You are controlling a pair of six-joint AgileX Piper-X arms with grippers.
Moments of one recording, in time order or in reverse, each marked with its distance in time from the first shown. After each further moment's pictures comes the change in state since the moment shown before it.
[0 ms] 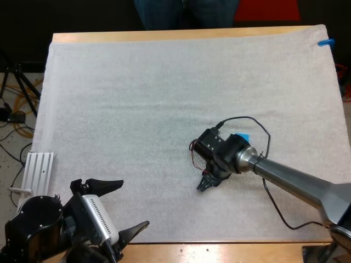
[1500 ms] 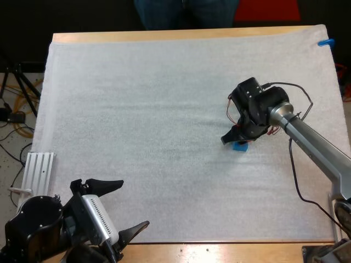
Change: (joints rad) left arm 0.000 0.000 0.000 0.000 0.000 0.000; right arm -0.349 0.044 -0.194 0.172 -0.033 0.009
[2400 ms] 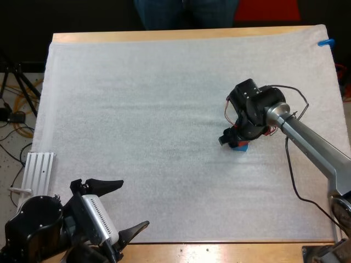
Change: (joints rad) left arm 0.000 0.000 0.000 0.000 0.000 0.000; right arm 0.000 0.016 0.000 -0.018 -0.016 0.015
